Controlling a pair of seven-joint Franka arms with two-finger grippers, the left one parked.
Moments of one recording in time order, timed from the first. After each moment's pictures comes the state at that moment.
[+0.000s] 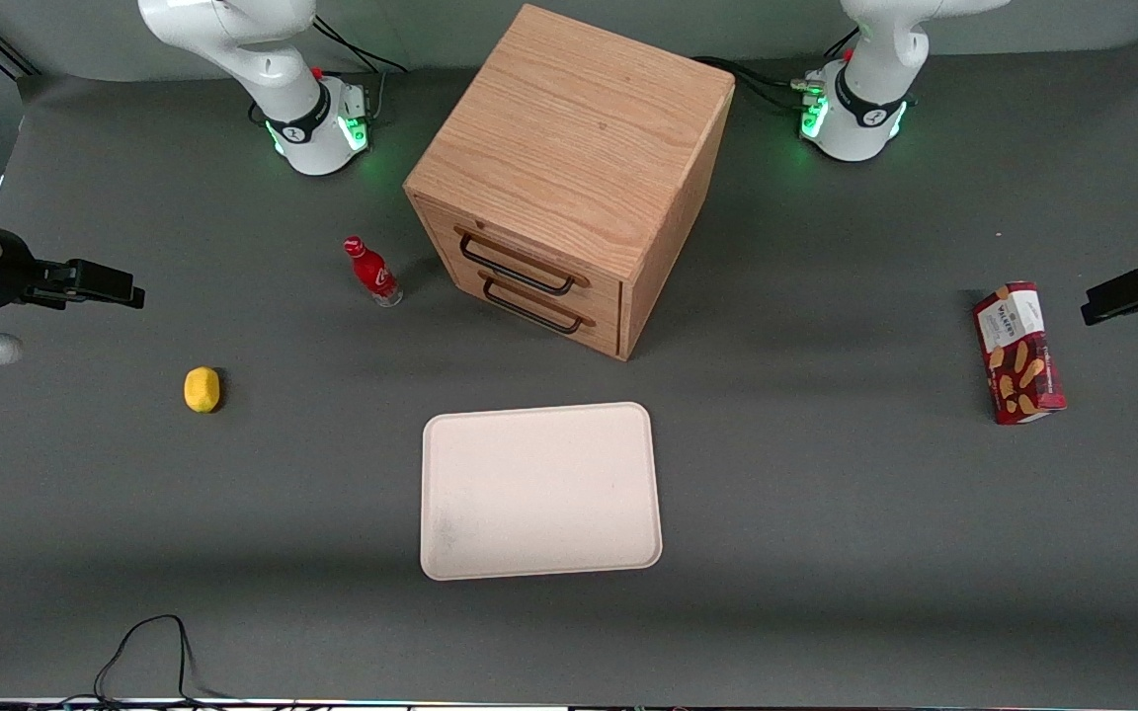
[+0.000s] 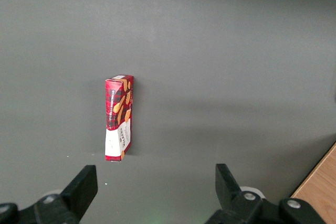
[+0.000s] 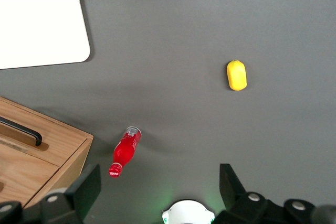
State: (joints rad) arm 0.08 0.17 -0.09 -1.39 0.06 1.35 0.04
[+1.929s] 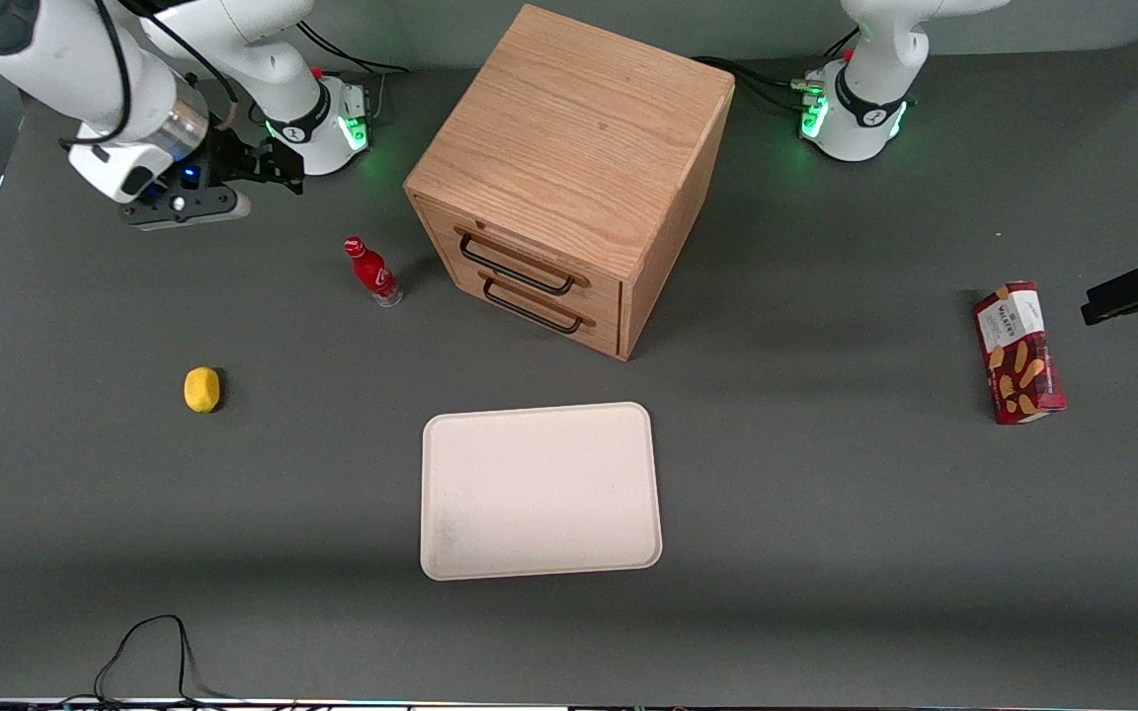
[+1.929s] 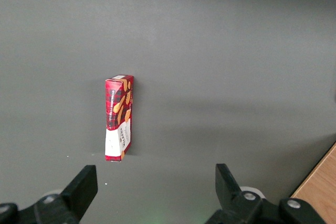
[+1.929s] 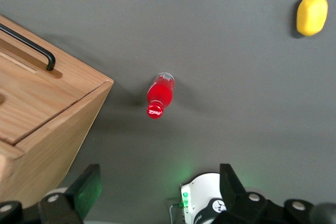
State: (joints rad) arm 0.40 -0.33 -0.08 -2.13 0.06 1.60 0.24
